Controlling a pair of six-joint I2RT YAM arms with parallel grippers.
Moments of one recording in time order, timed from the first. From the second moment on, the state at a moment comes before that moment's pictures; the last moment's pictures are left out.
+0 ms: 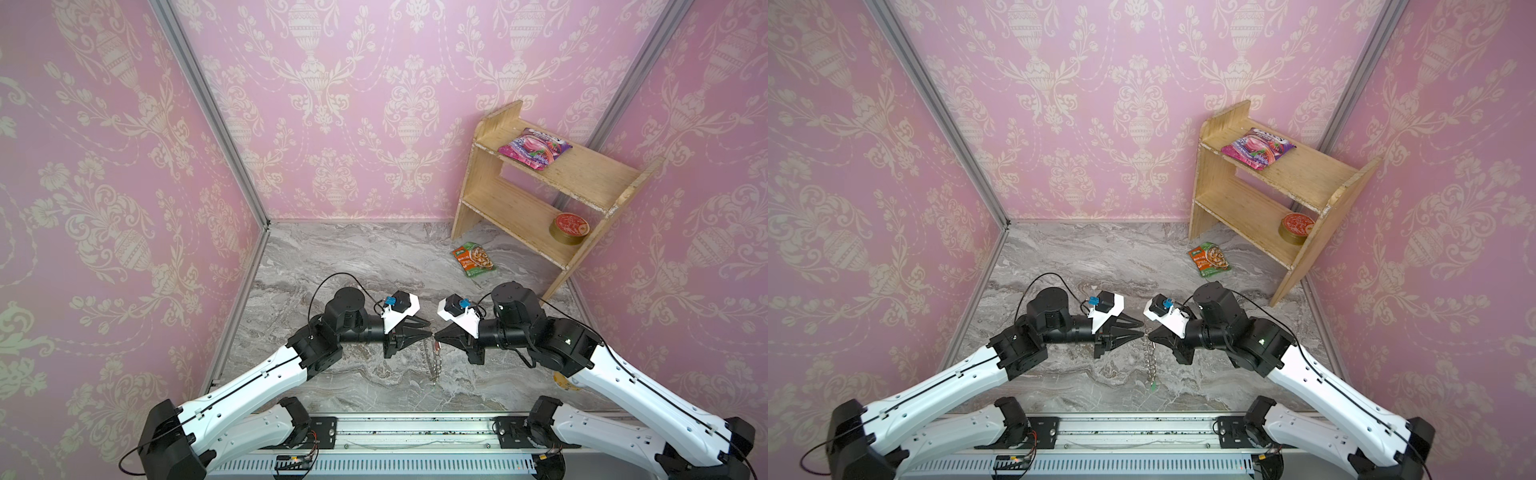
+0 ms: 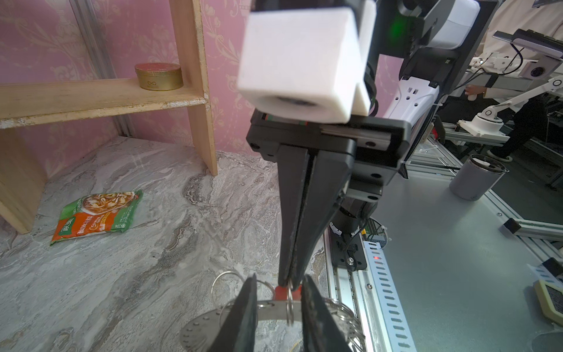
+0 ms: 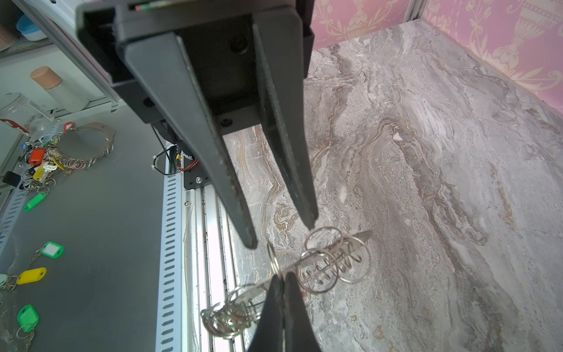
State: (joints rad) left arm -0.81 1.01 0.76 0.03 0.66 0.03; right arm 0.79 0.93 0.97 -0.64 -0.44 -0.18
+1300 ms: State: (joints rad) left arm -0.83 1.04 0.78 -0.01 0.66 0.04; right arm 0.79 0.91 0.97 -0.61 -0.43 -0.18
